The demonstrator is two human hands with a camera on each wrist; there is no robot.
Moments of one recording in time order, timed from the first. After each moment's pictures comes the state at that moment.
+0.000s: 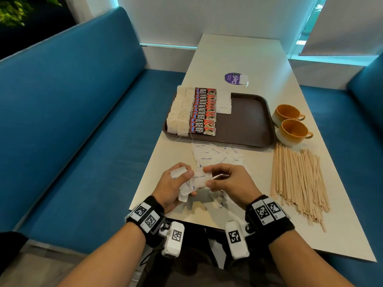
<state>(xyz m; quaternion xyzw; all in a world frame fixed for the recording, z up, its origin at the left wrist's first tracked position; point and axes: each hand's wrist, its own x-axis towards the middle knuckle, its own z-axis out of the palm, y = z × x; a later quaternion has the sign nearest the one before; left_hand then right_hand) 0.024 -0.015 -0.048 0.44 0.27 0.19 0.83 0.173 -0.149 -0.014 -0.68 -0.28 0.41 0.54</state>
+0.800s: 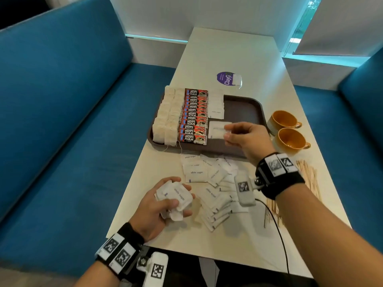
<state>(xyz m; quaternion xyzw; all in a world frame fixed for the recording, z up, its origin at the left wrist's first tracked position) 0.022 -0.004 -0.052 0.35 0.22 0.14 0.90 0.302 -0.082 0.030 -0.70 -0.22 0.29 0.61</state>
